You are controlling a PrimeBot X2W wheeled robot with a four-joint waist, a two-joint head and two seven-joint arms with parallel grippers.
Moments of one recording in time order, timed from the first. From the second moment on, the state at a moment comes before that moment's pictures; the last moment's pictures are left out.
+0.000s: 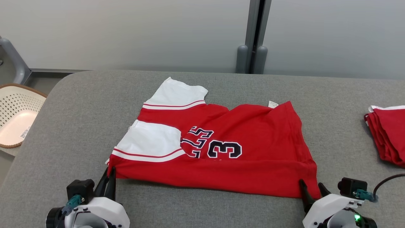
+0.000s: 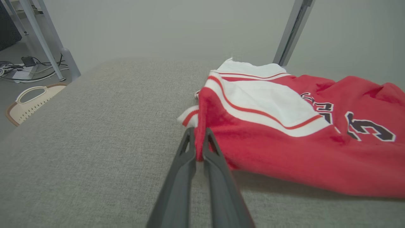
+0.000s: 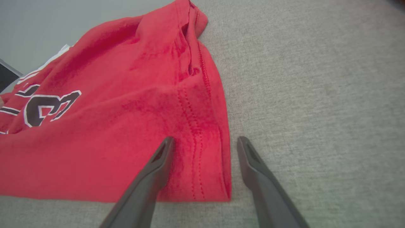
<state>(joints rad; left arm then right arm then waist) -0.20 0.14 -0.19 0.65 -0.35 0.01 -0.26 -0.26 -0.08 0.13 0.84 0.43 0.13 -0.09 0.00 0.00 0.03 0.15</state>
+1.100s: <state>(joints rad) -0.01 0.17 -0.27 0.59 -0.32 0.00 -0.23 -0.15 -0.18 0.19 0.78 0.44 0.13 -0.07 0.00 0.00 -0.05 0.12</state>
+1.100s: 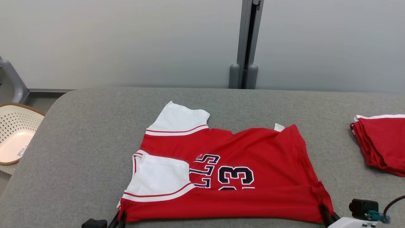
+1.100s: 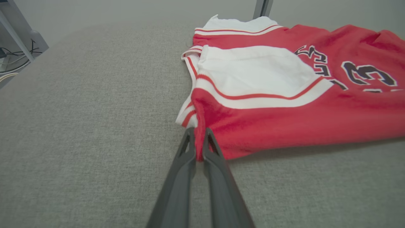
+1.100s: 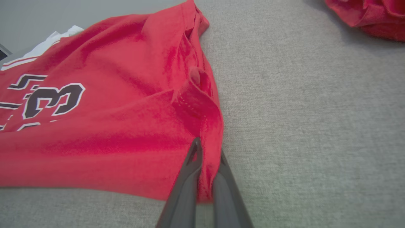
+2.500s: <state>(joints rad) -0.22 0.23 -0.20 0.41 -0.35 0.00 -0.23 -0.16 -0.22 0.18 0.32 0.30 0.13 -0.07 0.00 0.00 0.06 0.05</state>
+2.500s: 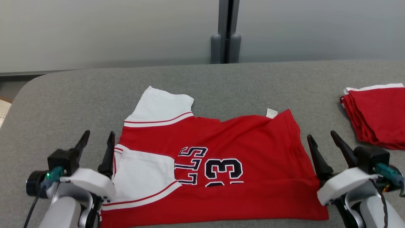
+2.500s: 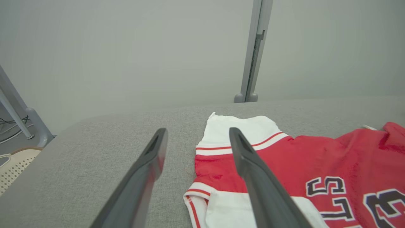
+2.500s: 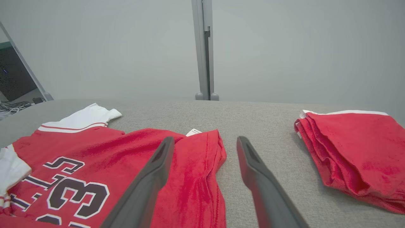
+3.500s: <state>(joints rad) -1.04 0.58 -0.74 0.73 -0.72 -0.13 0.25 -0.70 -0.28 0.46 0.41 0.39 0.13 -0.08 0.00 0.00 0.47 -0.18</state>
